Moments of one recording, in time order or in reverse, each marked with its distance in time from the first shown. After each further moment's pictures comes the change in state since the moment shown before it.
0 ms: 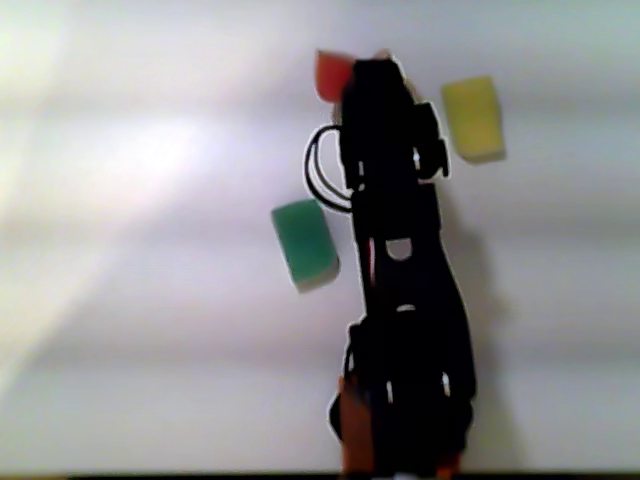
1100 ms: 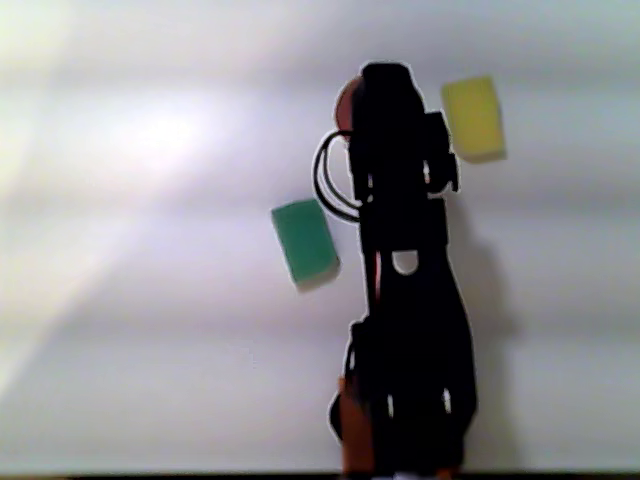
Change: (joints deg) arm 2.8 5.2 0.7 2.0 -1.8
